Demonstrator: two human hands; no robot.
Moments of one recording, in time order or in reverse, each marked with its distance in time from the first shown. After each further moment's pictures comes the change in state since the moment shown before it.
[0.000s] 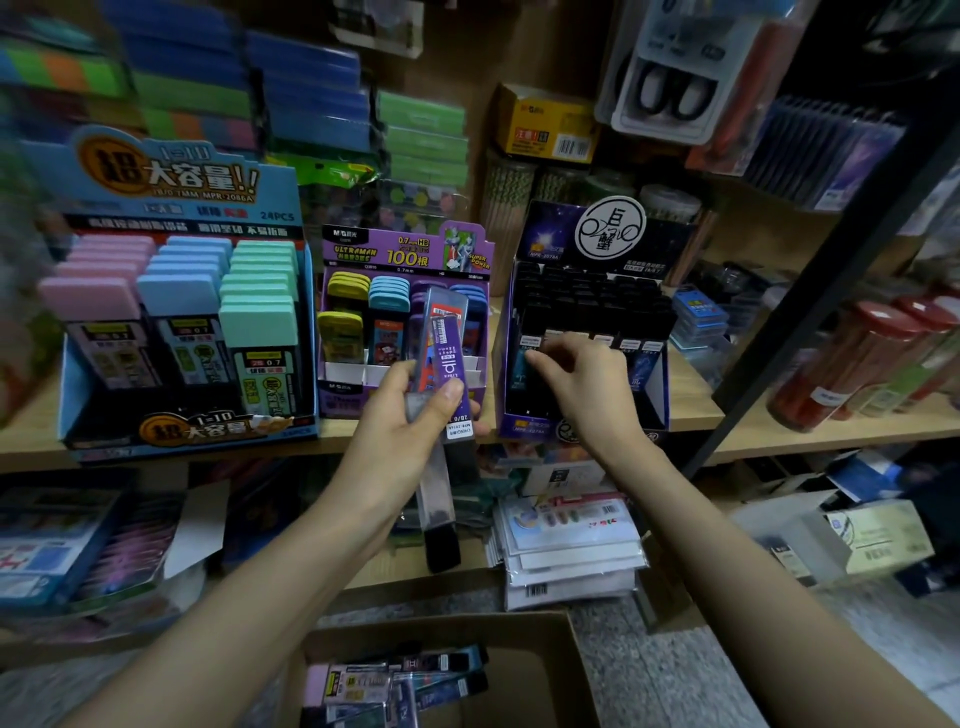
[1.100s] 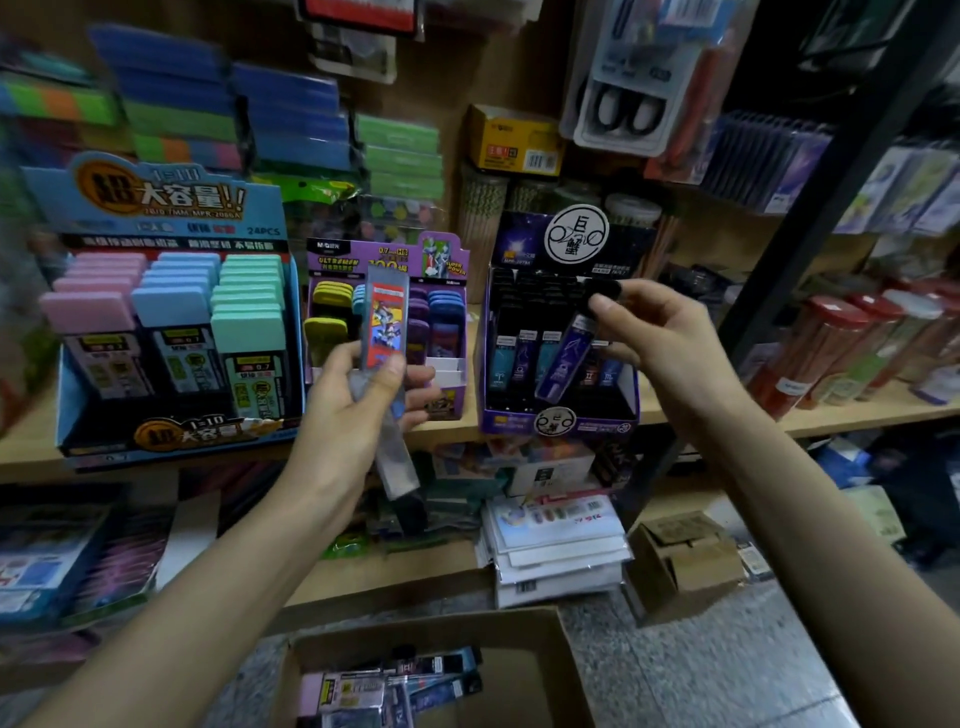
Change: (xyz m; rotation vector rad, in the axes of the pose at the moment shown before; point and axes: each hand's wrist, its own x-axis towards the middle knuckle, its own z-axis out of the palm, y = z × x) left_hand -0.001 0.013 -0.013 -0.010 0.128 0.051; right_hand -0.017 -0.020 -0.096 0.663 -0.081 0.137
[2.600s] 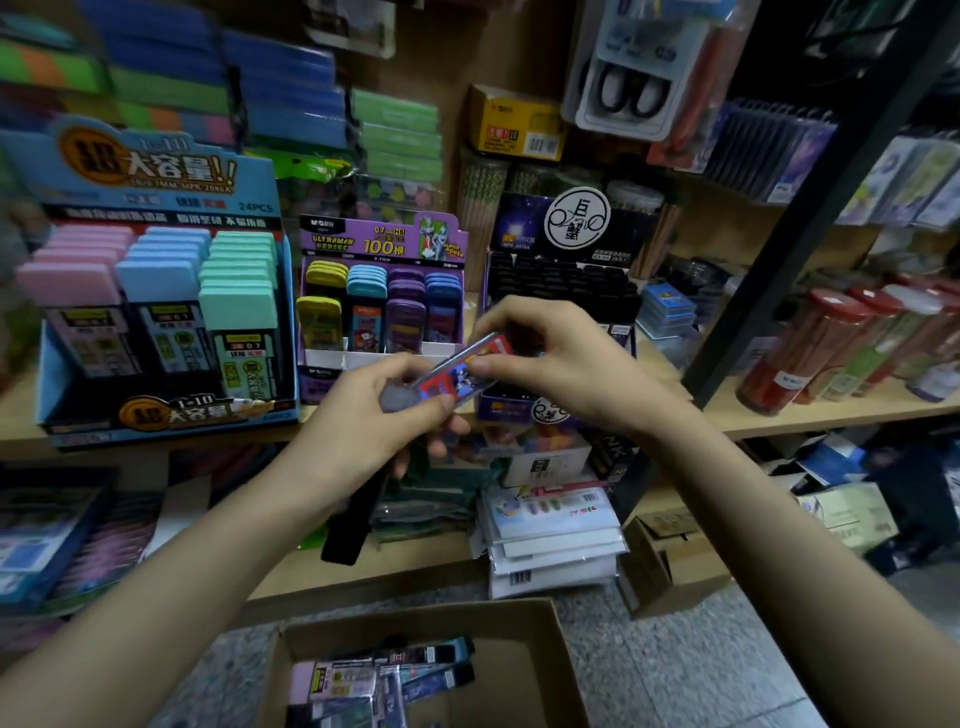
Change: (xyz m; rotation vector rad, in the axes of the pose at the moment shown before) left_hand -0.010 0.006 0.003 0.256 -0.300 -0.096; right_hand -0.007 -0.013 0.051 -0.511 -0.447 -0.255
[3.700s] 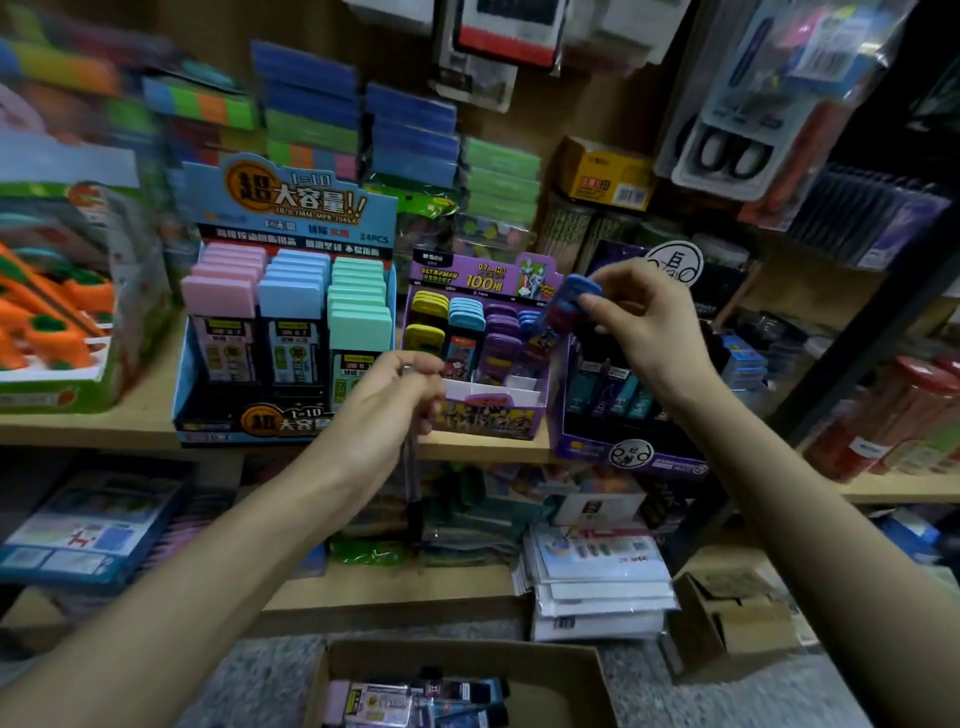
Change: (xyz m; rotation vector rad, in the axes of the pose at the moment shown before) left_hand -0.002 0.006 -0.054 -0.206 0.283 -0.094; right_hand 0.060 0.012 0.003 0.109 0.452 0.025
